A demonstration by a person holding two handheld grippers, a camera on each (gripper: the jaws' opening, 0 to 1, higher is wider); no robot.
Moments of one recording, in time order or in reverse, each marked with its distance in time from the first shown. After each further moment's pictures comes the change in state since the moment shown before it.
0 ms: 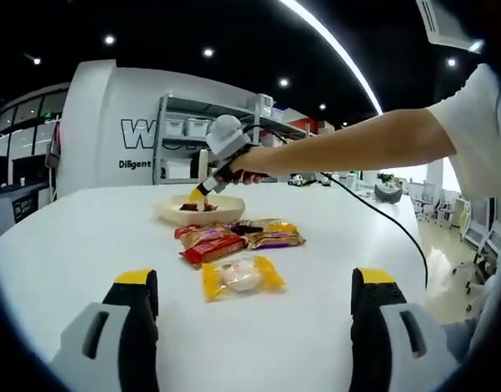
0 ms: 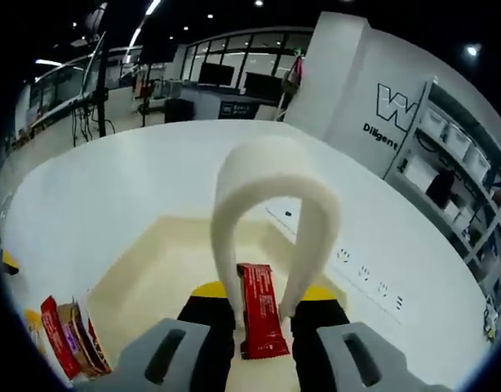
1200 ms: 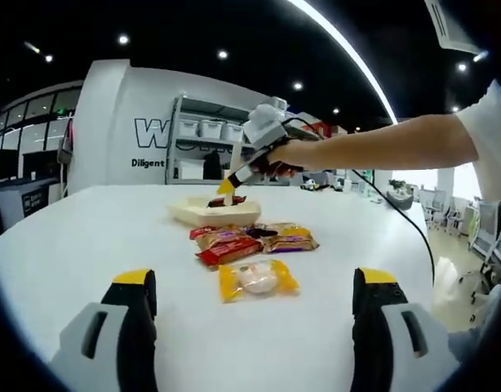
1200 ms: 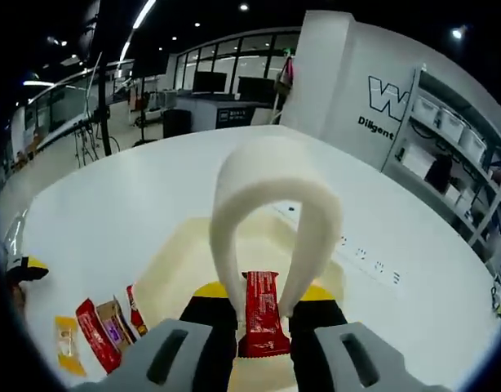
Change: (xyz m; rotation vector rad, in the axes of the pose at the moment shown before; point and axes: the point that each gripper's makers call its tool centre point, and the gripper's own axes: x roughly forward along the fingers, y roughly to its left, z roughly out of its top) left arm -0.006 0.002 0.002 -0.003 0.001 0.041; right arm -0.048 0.024 -0.007 0.086 0.001 0.037
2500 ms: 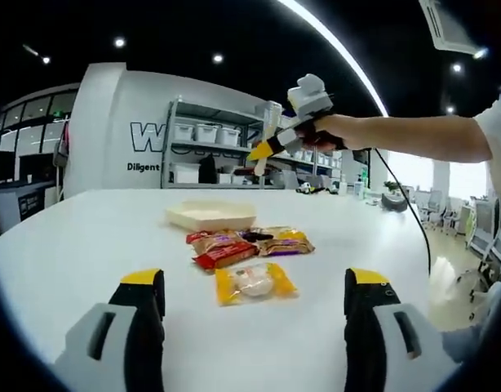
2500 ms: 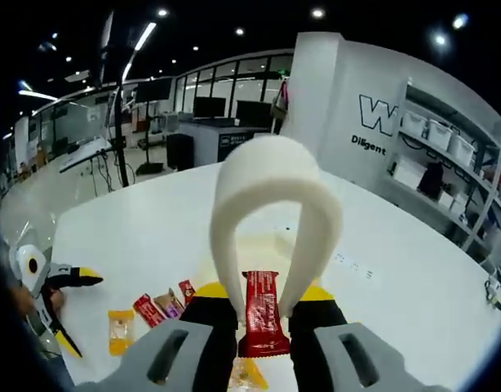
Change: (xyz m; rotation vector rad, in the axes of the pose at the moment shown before) left arm 0.003 0.003 0.003 -0.001 -0.023 -0.010; right arm -0.113 0.015 0.022 0.026 -0.115 0.003
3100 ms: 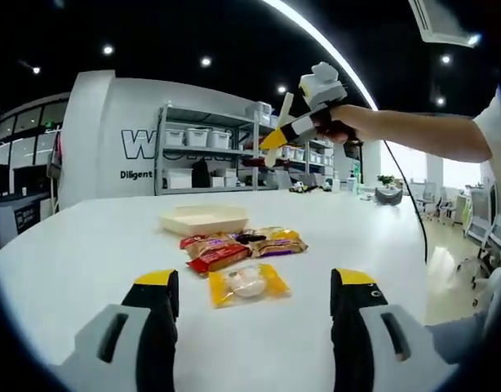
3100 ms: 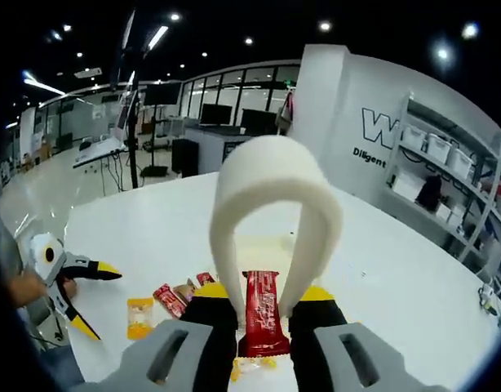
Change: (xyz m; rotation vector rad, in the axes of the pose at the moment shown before) left arm -0.003 -0.008 0.002 0.062 -0.013 -0.028; right arm -0.046 0.013 0.001 -0.043 -0.053 -0.006
